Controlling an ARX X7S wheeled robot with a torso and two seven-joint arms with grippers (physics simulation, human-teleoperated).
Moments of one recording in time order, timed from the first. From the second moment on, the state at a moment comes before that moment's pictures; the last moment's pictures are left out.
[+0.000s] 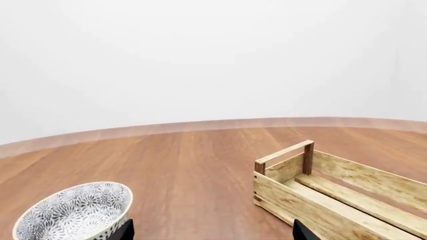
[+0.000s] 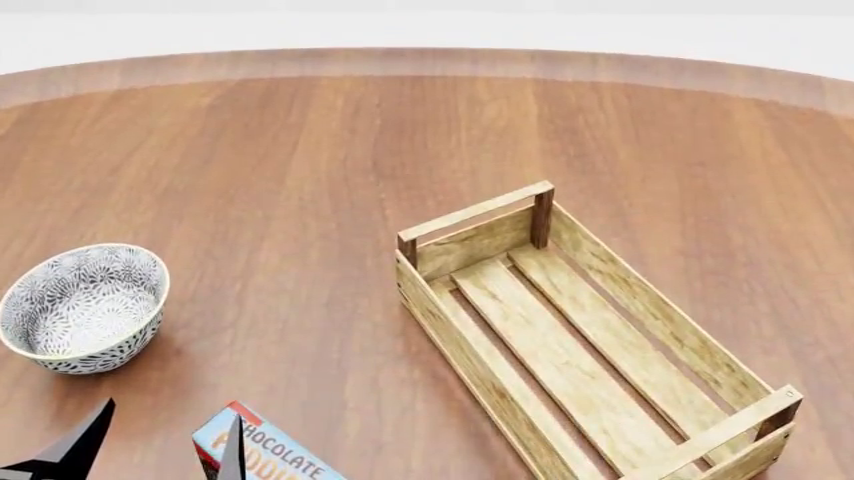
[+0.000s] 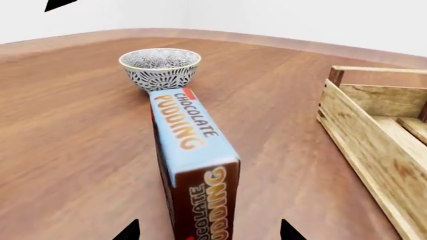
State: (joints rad) left arm -0.02 -0.19 0.26 0.30 -0.14 -0.18 -0.22; right arm 0.07 0.19 -0.43 0.17 0.14 -0.01 -0.20
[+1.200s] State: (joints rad) left arm -0.03 -0.21 0.30 0.30 -0.17 -0.17 -0.24; right arm 0.28 0.09 -0.53 0.49 0.14 -0.08 -0.21
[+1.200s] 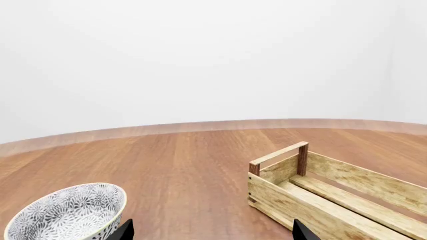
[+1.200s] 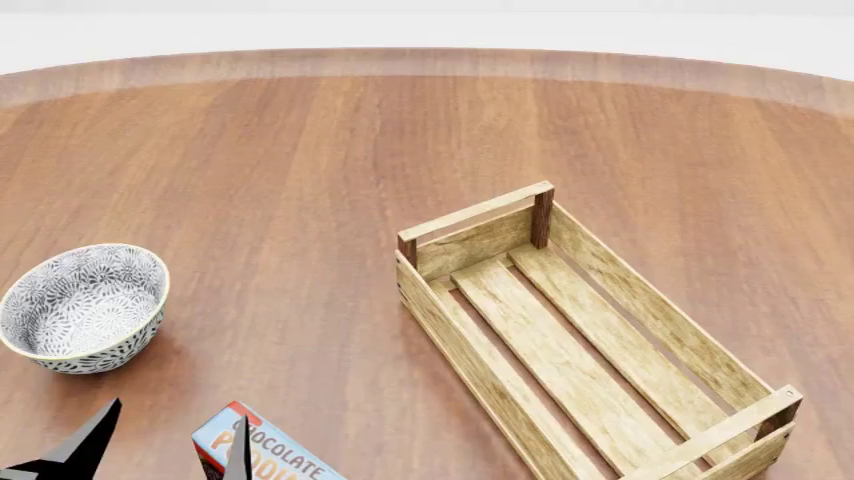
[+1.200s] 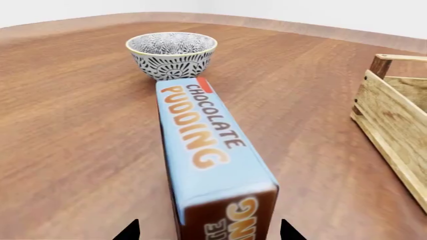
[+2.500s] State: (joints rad) left arm -0.04 -0.24 0.33 0.31 -0.20 -0.17 -0.28; right arm 0.36 0.06 -0.58 0.69 0.20 -0.18 -0.21
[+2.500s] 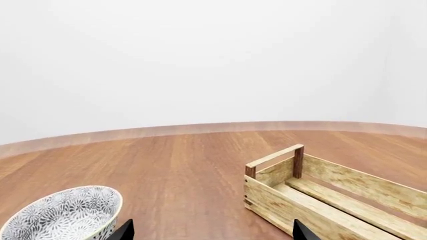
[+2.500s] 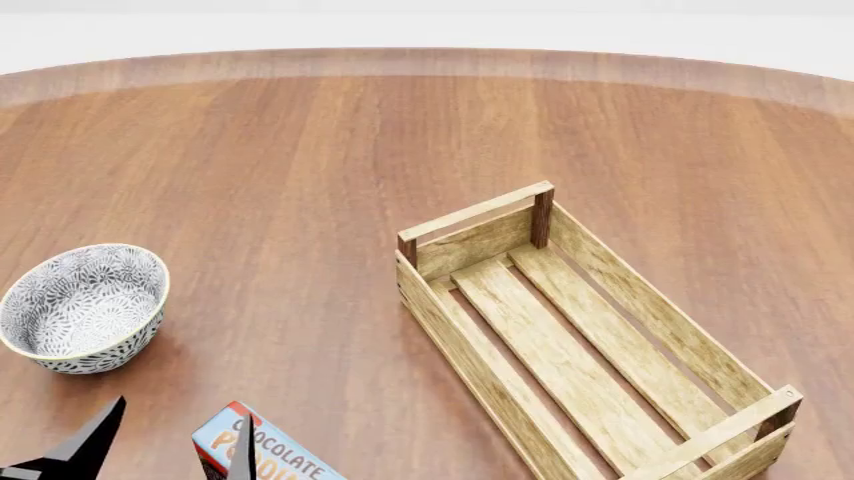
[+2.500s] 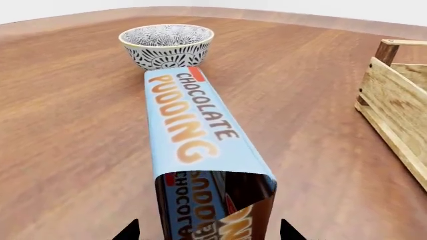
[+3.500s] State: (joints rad) left arm -0.03 -0.26 0.35 0.32 -0.23 -0.16 -0.30; right arm 0.29 0.21 -0.58 0.31 0.30 0.00 -0.09
